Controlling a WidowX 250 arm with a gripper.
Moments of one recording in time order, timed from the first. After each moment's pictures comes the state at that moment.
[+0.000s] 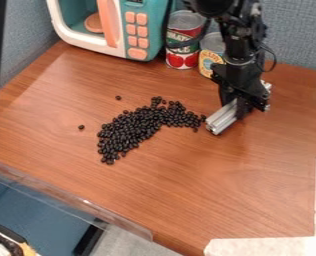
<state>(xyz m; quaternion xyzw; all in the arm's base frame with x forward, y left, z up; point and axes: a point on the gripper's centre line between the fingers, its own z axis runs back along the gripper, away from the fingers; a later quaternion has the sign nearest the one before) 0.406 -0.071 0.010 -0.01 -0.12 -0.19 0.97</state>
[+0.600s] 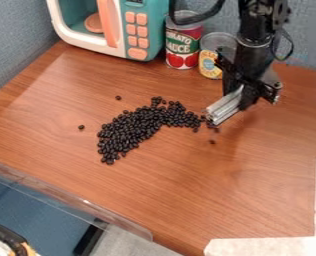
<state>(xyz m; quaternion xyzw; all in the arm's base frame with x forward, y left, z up) 0.390 -0.074 0.049 0.03 -0.10 -0.20 0.97</state>
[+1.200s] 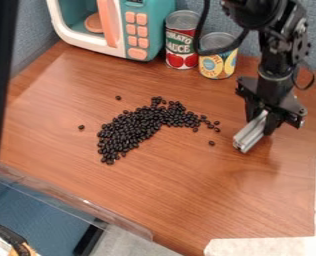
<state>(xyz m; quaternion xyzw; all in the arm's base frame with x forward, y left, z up) 0.393 -0.117 0.004 -0.01 -0.12 -0.16 0.98</state>
